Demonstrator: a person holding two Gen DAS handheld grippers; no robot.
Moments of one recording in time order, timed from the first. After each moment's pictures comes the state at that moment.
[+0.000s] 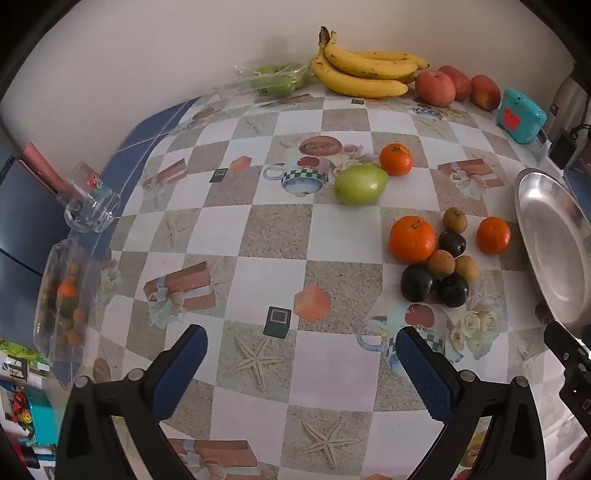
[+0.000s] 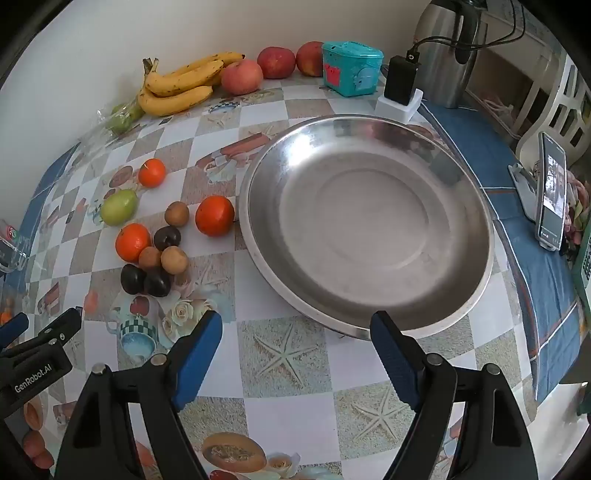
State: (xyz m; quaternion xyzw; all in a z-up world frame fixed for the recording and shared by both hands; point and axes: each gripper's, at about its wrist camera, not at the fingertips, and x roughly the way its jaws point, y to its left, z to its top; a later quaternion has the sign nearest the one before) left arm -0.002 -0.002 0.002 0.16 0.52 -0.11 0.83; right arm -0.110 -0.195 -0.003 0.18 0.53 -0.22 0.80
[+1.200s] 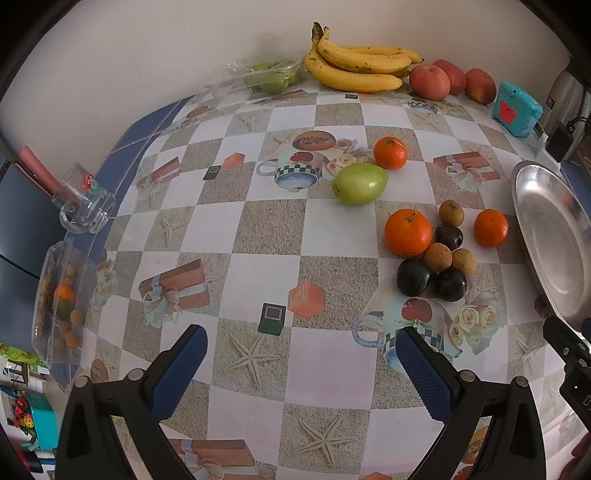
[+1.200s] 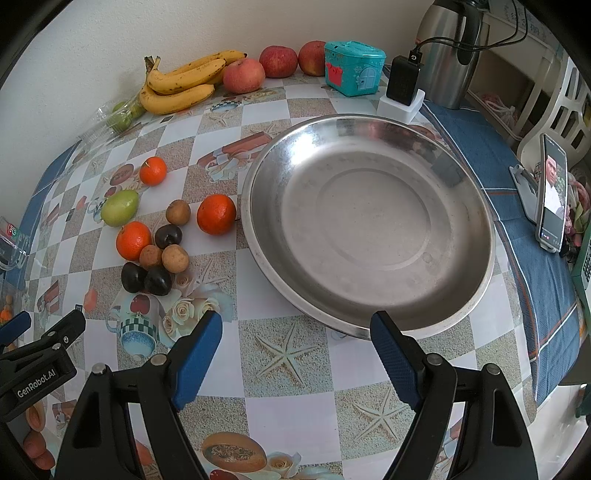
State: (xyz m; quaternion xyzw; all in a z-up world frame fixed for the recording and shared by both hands) left arm -0.004 -0.002 -0.003 0.17 0.53 -0.11 0.83; right arm -0.109 -0.195 -0.004 0.18 0.52 -0.22 0.80
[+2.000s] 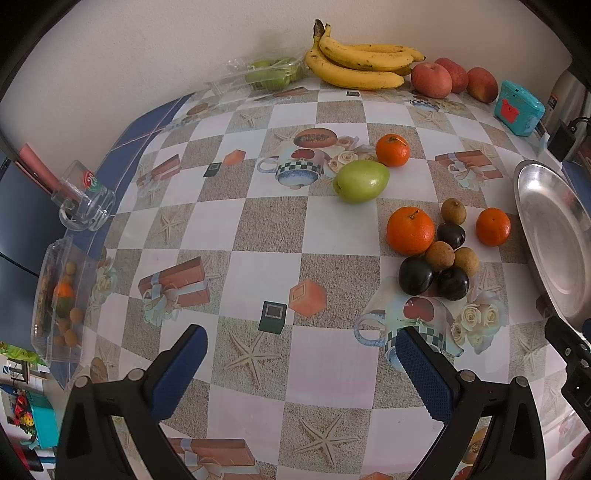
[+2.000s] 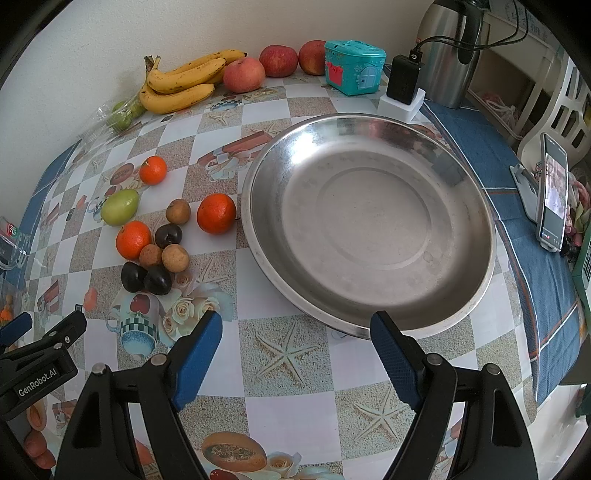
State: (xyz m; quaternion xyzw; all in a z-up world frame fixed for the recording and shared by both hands) left arm -0.006 0.001 -0.007 0.17 0.53 -0.11 0.82; right arm -0.109 -0.195 -0.004 0.18 0.53 -0.22 0.80
